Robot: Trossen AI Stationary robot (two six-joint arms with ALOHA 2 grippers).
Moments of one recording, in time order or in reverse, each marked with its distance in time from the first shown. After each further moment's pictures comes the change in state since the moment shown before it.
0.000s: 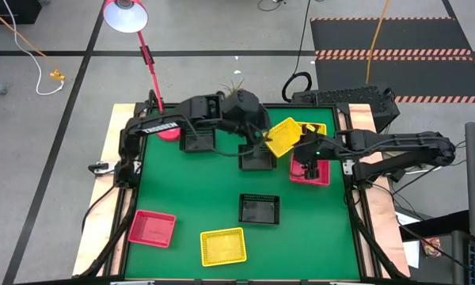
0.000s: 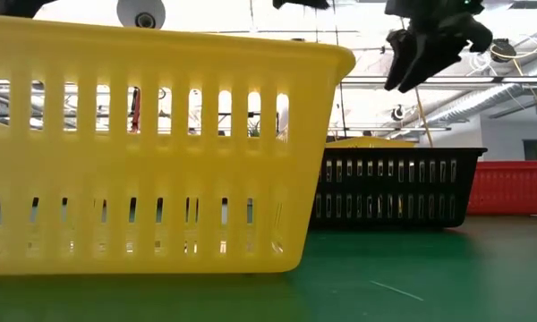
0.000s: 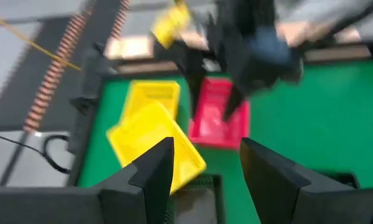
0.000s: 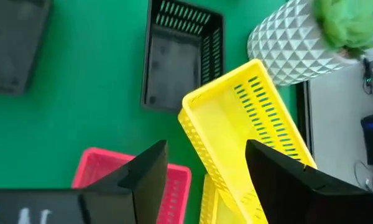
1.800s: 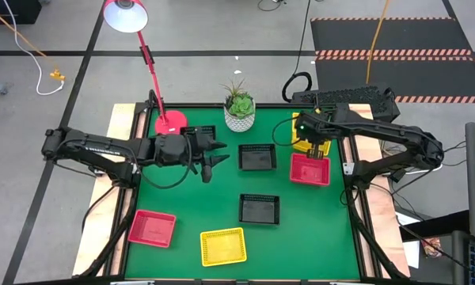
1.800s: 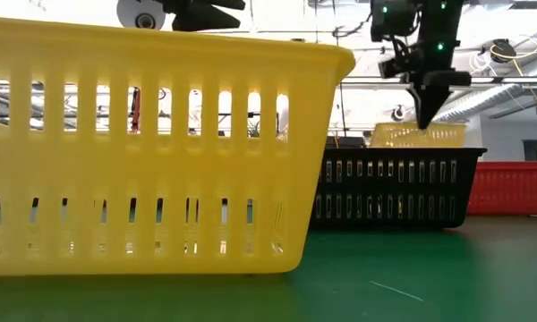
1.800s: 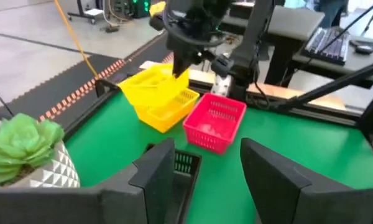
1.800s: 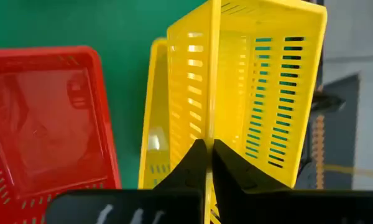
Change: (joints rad) left arm -0.179 -0.778 -1.380 0.932 -0.279 -0.325; right arm -0.352 0.177 0.083 -0.328 0.051 0.072
